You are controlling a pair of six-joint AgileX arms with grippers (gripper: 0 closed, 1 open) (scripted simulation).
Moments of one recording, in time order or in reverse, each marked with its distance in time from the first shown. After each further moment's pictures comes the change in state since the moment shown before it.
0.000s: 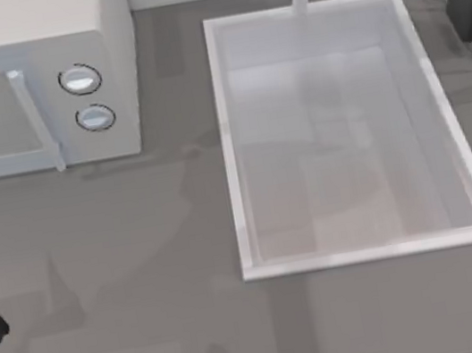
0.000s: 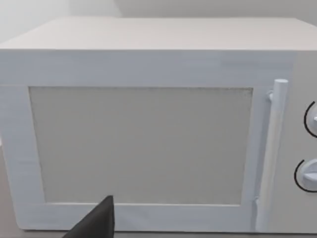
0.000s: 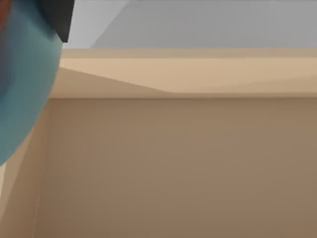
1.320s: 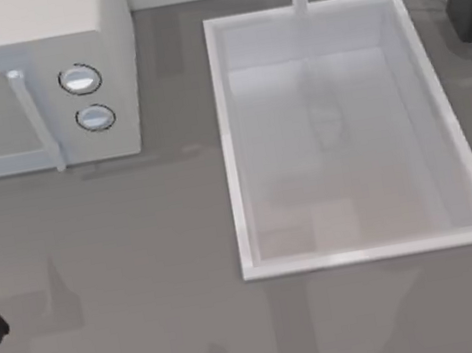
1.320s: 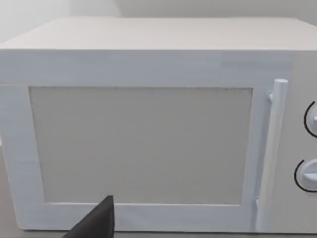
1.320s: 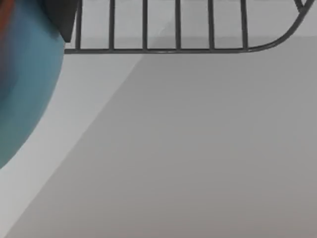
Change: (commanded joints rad) left arm 0.000 0.000 0.000 0.000 0.000 0.000; right arm 0.111 0.486 -0.344 0.829 0.119 -0.001
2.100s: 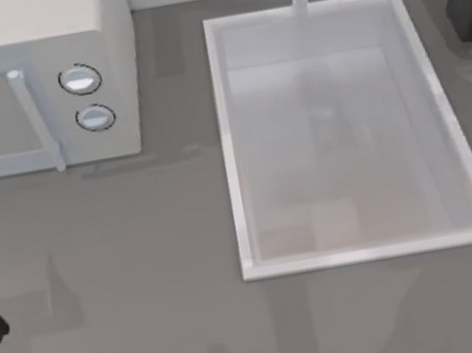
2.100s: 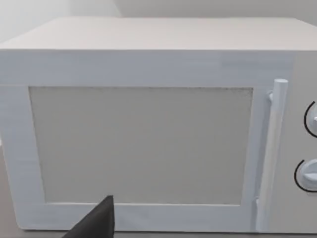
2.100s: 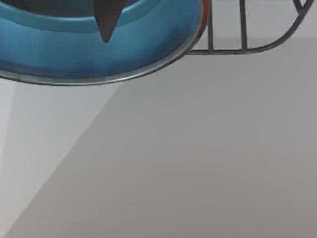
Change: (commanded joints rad) left arm 0.000 0.000 0.000 0.000 0.000 0.000; right arm 0.001 0.001 -0.001 0.002 0.000 0.000
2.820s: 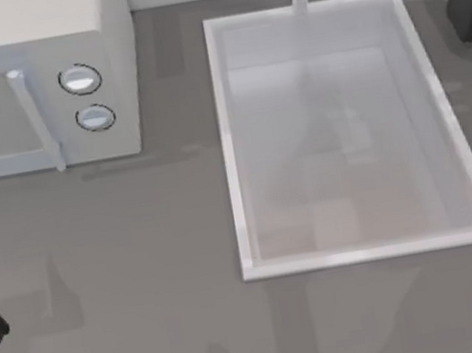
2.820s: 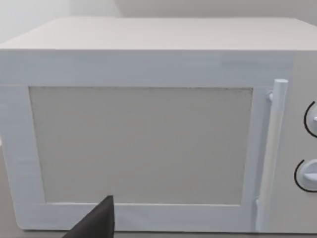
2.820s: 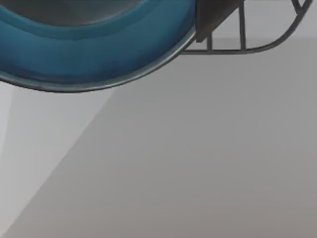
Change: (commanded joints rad) left arm 0.000 0.000 0.000 0.000 0.000 0.000; right arm 0.000 0.000 0.000 0.000 0.000 0.000
